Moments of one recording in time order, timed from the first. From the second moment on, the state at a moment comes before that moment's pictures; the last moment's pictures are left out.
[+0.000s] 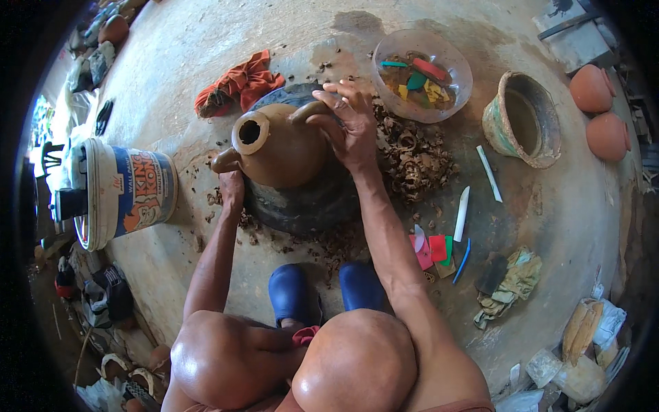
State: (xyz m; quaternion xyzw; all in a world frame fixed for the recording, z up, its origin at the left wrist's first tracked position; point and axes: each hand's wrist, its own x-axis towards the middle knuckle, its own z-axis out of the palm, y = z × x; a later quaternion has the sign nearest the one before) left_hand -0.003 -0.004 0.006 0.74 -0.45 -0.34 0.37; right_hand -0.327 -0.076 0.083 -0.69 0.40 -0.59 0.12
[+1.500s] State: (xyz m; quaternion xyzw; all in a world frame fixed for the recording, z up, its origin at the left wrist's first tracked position) left_hand 0.000 -0.004 -0.003 0.80 -0.43 -0.28 0.32; right_hand -0.305 -0.034 0.105 -0.45 0.54 -0.58 0.41
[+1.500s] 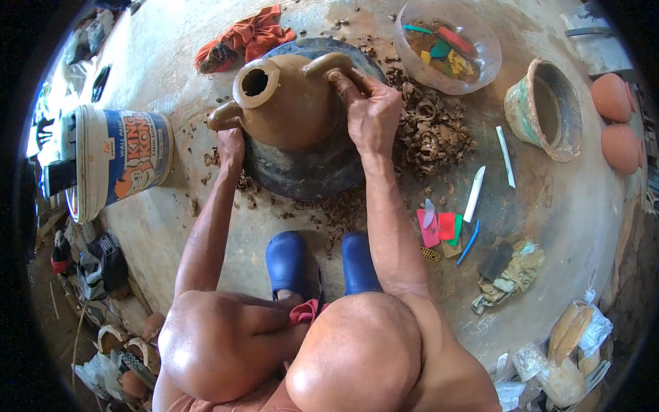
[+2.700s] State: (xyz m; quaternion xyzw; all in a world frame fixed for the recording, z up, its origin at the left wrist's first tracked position) left_hand -0.011 -0.005 0.005 0.75 -0.46 -0.27 0.40; right_hand -0.319 -0.037 0.099 -0.49 0.60 -0.62 0.14
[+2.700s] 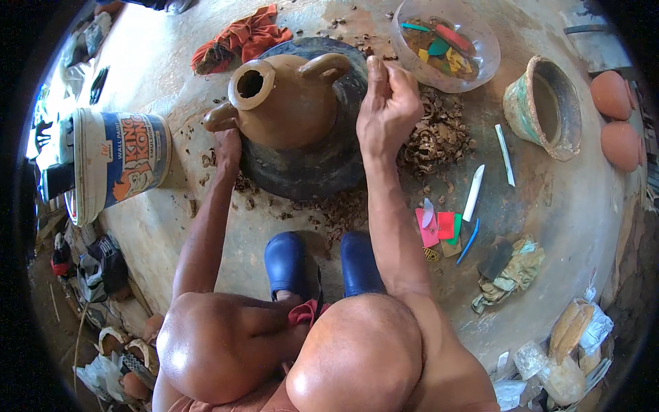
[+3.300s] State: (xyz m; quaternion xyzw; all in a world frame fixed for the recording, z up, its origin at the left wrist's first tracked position) left_hand 0.009 -0.007 -0.022 0.79 -0.47 -0.24 0.30; right_hand -0.290 -0.005 0.170 -0.74 0.57 -0.35 0.08
